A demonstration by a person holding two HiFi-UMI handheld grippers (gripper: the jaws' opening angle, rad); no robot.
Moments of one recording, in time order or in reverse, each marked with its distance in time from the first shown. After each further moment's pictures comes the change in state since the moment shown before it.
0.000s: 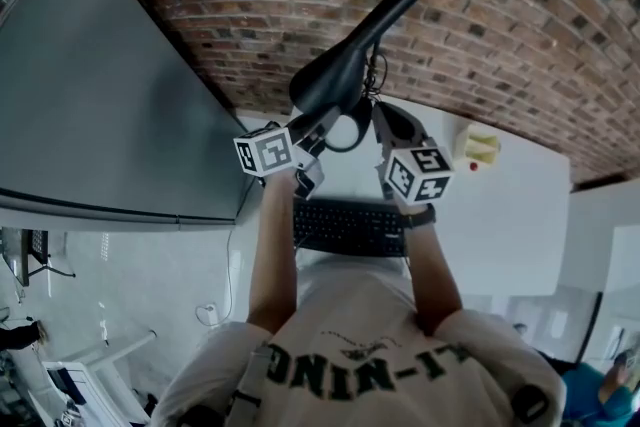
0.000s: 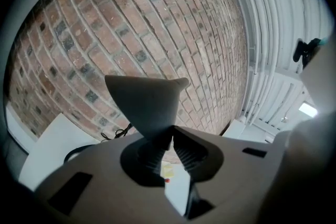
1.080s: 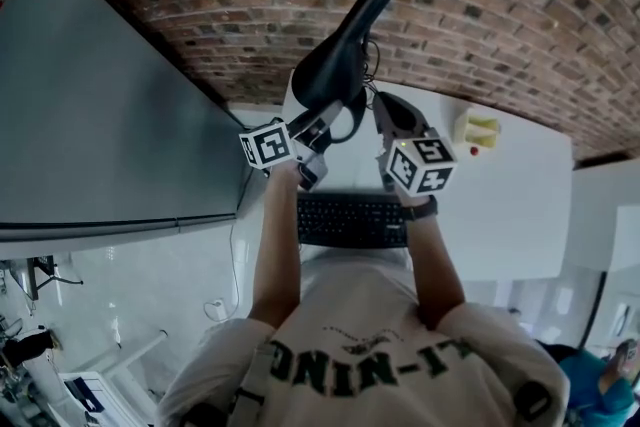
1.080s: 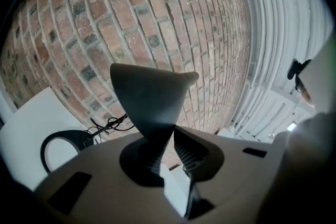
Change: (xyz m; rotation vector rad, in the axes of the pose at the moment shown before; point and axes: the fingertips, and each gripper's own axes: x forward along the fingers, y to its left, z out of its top) left arm 0.025 0.029 -0.023 -0.137 0.021 -0.057; right arm 0.006 -0.025 -0.012 0.055 0.017 -0.048
